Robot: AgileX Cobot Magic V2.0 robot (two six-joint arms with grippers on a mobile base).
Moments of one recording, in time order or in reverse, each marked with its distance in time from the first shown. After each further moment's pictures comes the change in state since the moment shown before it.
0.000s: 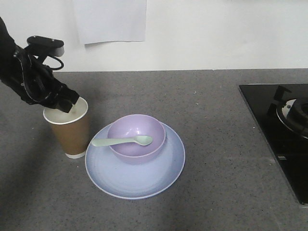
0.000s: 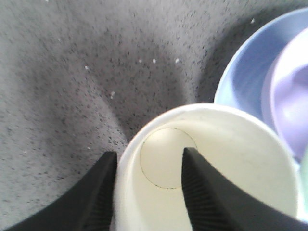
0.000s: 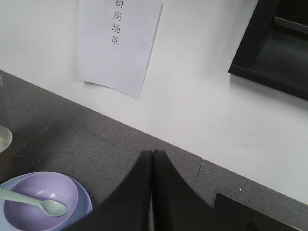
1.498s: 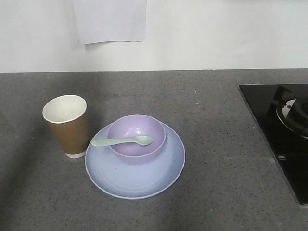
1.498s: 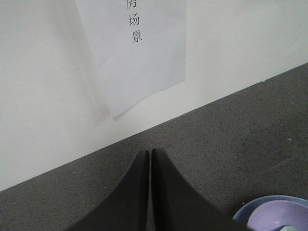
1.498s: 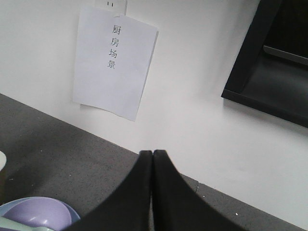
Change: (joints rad) left arm 0.000 -0.311 -0.258 0.036 -0.174 -0.001; right arm 0.000 -0.004 0.000 -0.007 -0.087 -0.004
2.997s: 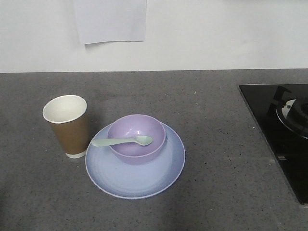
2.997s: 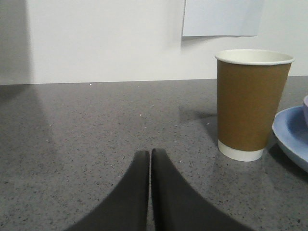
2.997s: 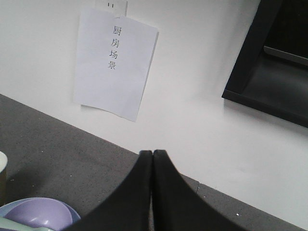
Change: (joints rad) left arm 0.194 -1.397 1.838 0.188 -0.796 -0.326; right arm 0.000 0.000 0.000 0.002 -0.003 0.002
